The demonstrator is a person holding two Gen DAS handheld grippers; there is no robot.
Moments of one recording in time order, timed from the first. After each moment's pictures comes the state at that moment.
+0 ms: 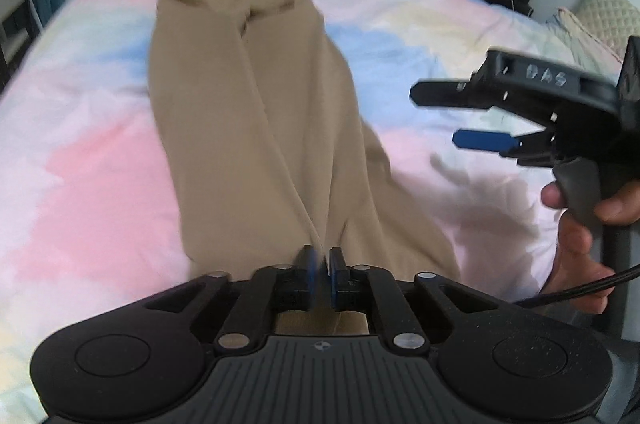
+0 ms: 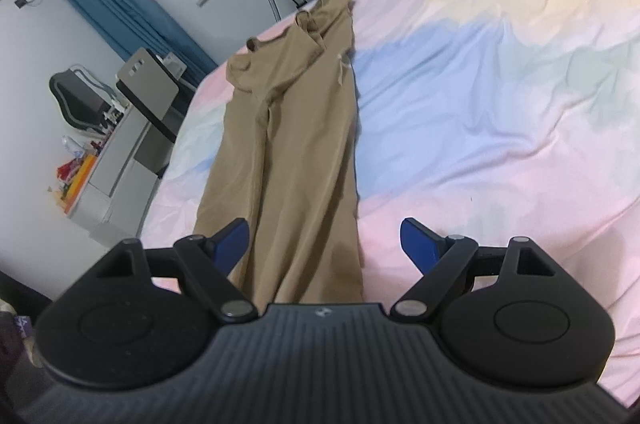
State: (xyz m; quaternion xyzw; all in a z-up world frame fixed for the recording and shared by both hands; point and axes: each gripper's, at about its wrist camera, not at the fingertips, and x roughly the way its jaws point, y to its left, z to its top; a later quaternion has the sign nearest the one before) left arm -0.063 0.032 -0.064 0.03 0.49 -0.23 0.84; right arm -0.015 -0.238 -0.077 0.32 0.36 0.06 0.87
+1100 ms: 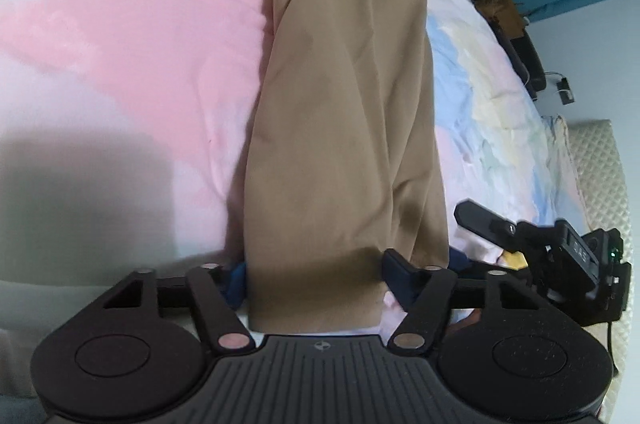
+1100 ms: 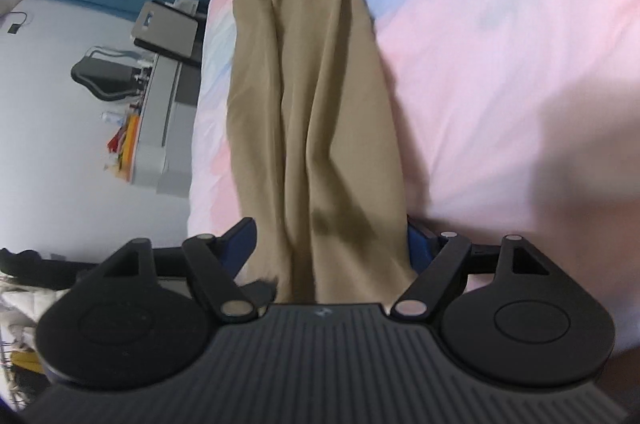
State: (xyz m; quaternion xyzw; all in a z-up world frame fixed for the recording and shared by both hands) left arm -0.041 0.127 -0.118 -0.24 0.59 -0.22 0.74; right arm -0.047 -0.218 -0.130 0.45 0.48 0.15 0.74
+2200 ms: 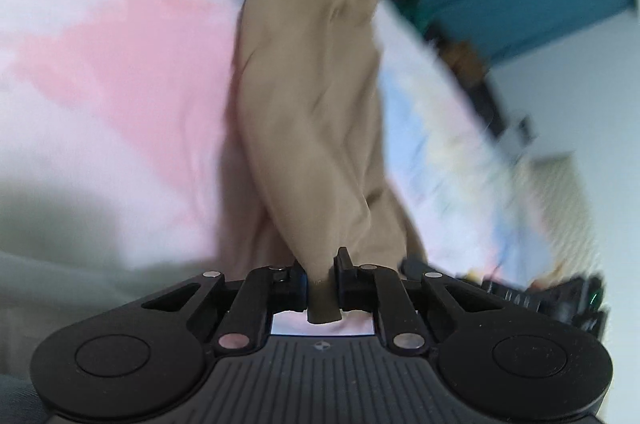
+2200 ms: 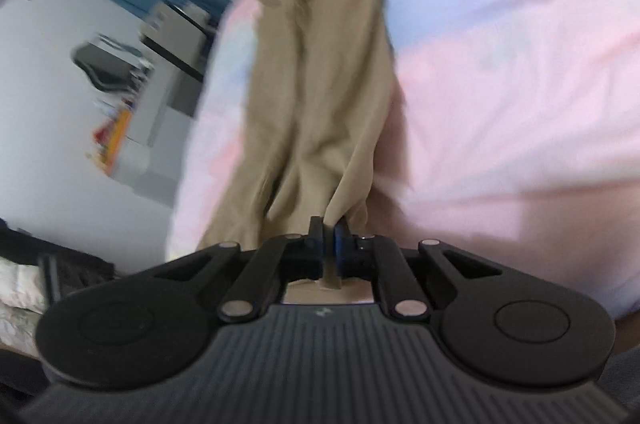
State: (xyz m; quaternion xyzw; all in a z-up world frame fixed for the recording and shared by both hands) left arm -0.063 0.150 -0.095 -0.31 0.48 -0.24 0.78; right arm -0.082 -0.216 -0.081 0.38 0.41 0.14 0.82
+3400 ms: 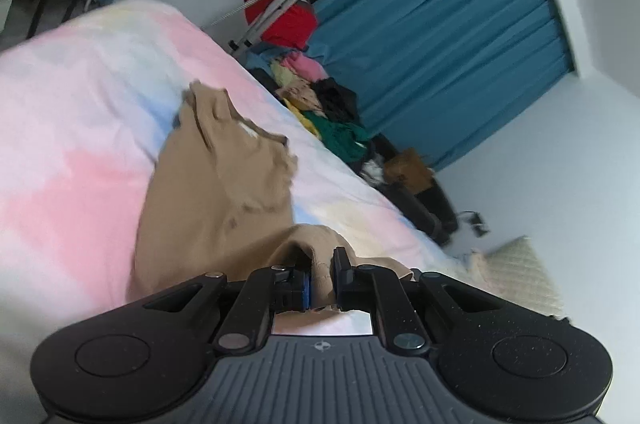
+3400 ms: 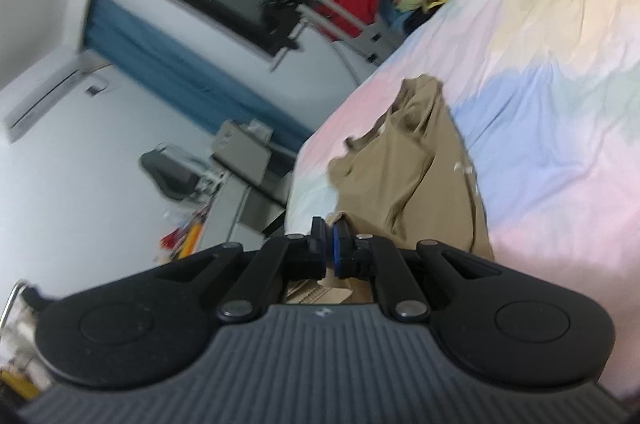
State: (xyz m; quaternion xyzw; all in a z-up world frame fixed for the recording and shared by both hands) left arm -0.067 0.124 0.023 -0.32 0.32 -0.21 0.87; right arm -0.041 -0.264 0.017 0.44 0.25 0.13 0.85
